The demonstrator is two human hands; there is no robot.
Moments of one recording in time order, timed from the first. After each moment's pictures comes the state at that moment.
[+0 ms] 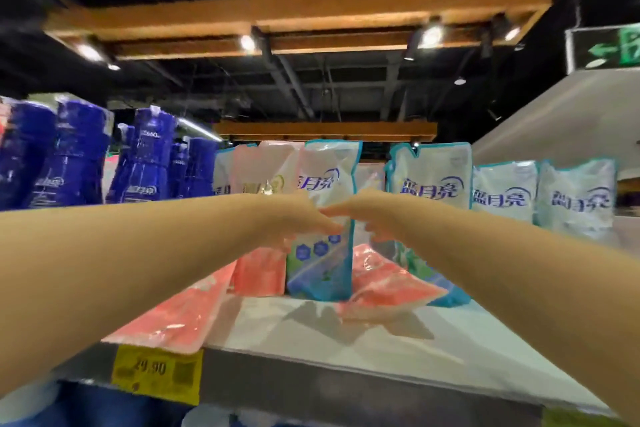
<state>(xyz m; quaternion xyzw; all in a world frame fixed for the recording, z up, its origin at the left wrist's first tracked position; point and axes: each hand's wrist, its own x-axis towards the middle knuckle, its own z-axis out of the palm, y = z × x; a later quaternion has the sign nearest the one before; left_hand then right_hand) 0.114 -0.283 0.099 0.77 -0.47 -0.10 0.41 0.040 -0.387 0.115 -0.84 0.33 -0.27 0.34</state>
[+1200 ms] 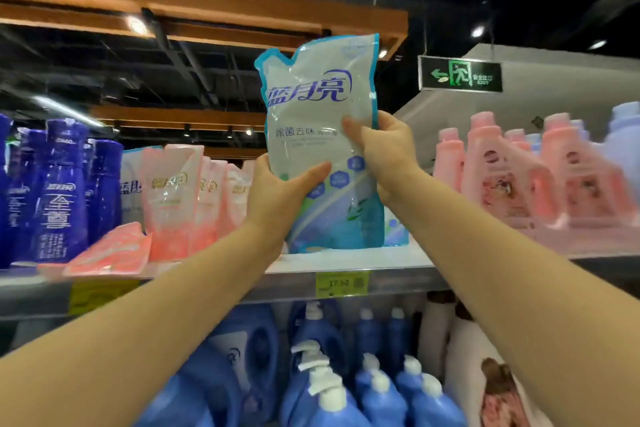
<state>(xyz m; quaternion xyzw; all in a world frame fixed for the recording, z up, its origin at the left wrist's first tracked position) -0.078 -0.213 0.066 0.36 -0.52 -0.09 0.77 -0.199 -0.248 0.117 -0.63 0.12 -0.68 0.36</state>
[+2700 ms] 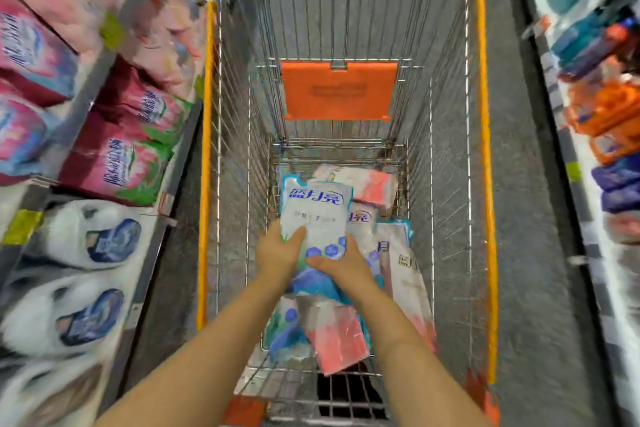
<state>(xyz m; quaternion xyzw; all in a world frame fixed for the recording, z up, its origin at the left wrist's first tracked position) -0.856 -0.028 -0.595 0.53 -0.67 -0.52 0.02 -0.904 0.078 -0.612 0.07 0.73 -0.50 0.46</state>
